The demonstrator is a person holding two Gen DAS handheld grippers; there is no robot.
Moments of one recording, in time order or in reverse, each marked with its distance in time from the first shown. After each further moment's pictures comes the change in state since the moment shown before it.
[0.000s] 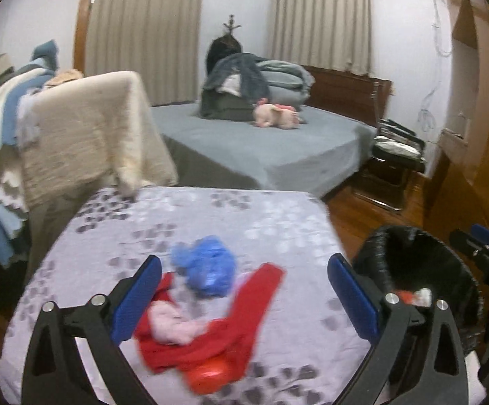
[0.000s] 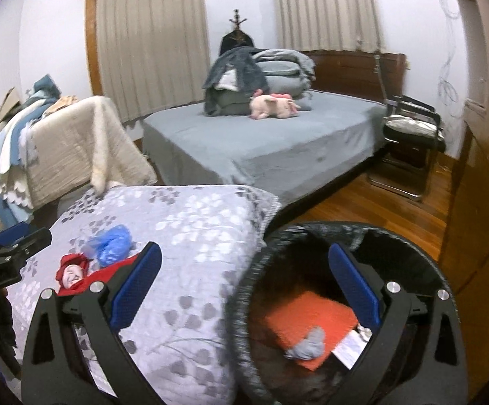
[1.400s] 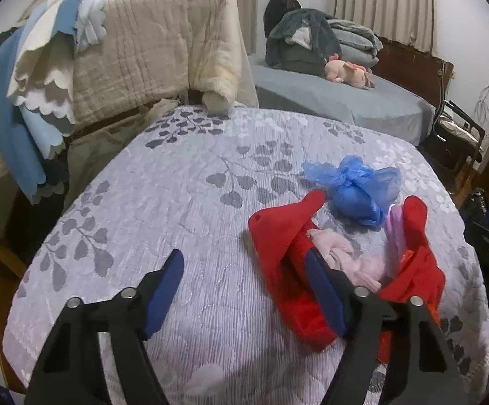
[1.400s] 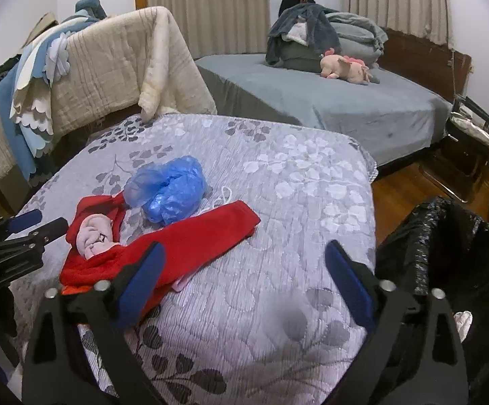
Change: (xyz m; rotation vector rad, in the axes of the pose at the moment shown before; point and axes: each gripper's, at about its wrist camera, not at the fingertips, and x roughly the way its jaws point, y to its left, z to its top) left arm 0.063 0.132 -0.076 -0.107 0.194 0.166; right arm 0.111 0.128 -0.046 -0.160 0.203 0.128
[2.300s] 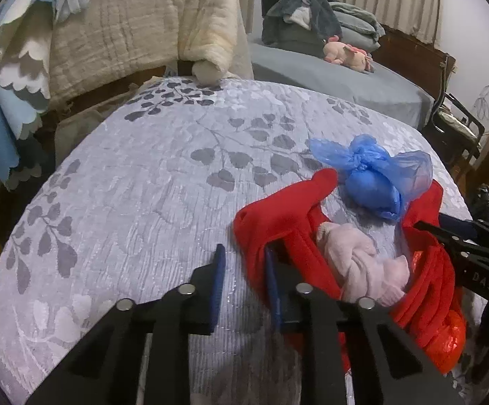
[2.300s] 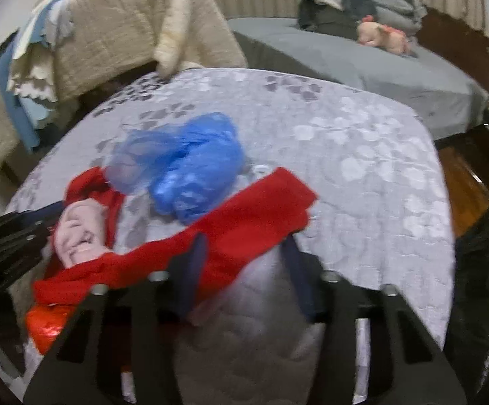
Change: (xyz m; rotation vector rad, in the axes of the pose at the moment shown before) left arm 0.040 0.002 0.000 -0.020 0.090 -0.050; right arm 0.071 0.030 0.006 -0.052 0.145 0.139
